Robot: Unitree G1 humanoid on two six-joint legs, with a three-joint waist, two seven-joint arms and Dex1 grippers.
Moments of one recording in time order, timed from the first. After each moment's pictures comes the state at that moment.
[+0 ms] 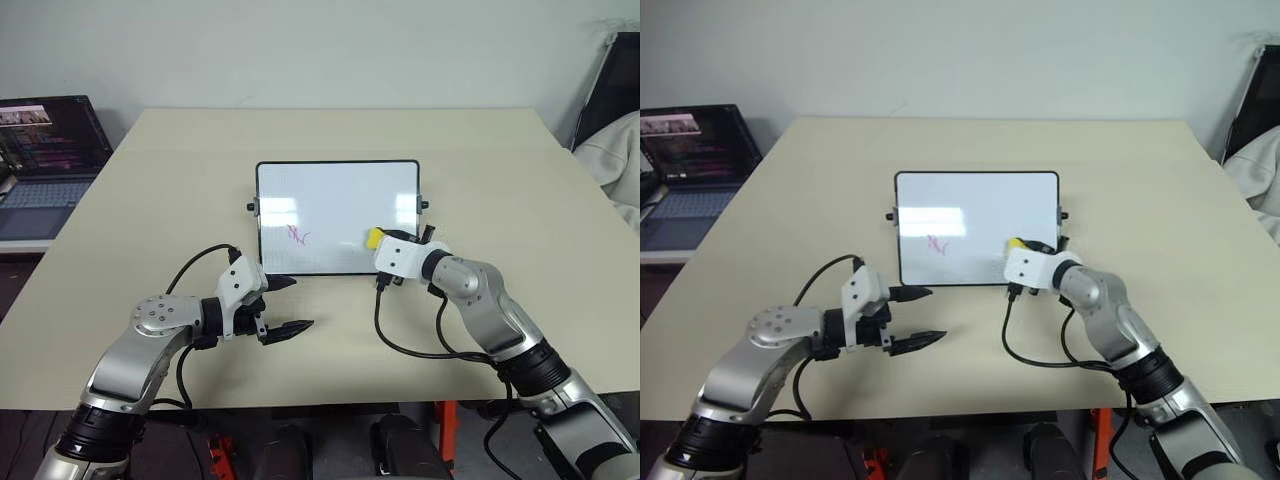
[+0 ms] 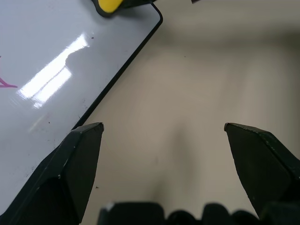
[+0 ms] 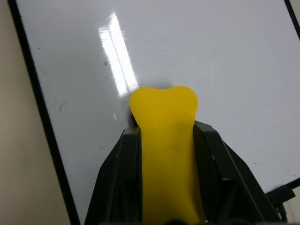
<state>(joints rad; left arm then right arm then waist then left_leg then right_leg) -0.16 0.71 -0.06 -0.25 -0.35 0.41 -0.99 -0.51 -0.46 0.42 -0.06 -0.49 0.26 0.59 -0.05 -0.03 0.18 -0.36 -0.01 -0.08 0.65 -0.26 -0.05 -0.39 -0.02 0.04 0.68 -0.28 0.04</state>
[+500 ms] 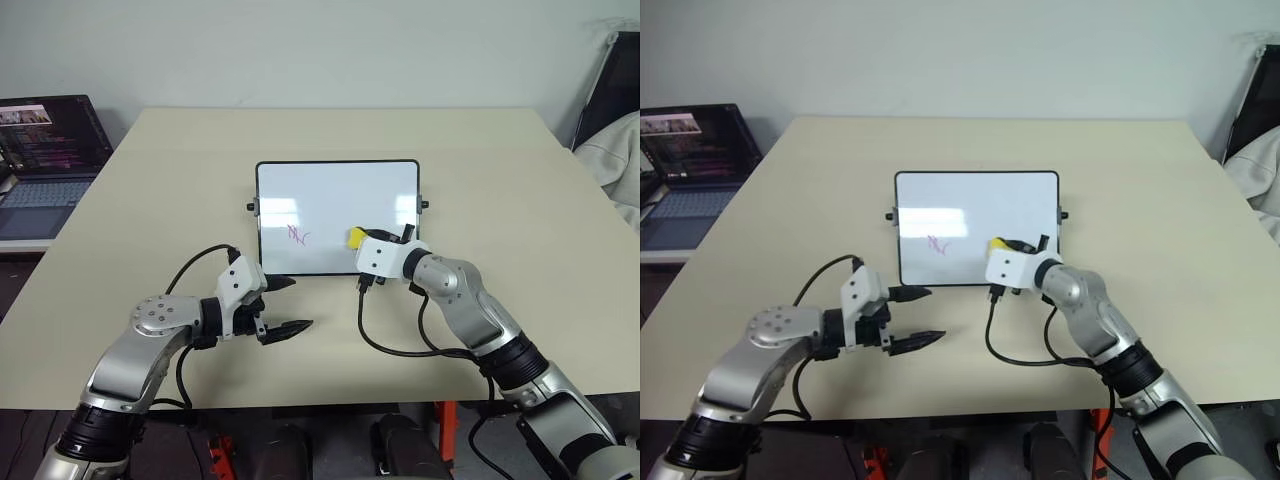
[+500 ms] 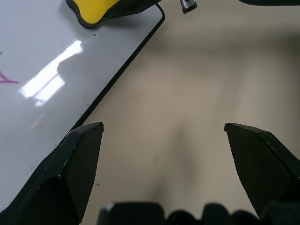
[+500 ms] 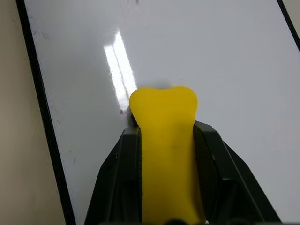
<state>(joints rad) -0.16 0.71 -0.05 -0.23 -0.35 0.41 -0.99 -0.57 -0.38 0.46 0.02 -0.50 0.21 0.56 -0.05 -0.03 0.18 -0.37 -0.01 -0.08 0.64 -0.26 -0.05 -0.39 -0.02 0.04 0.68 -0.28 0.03</state>
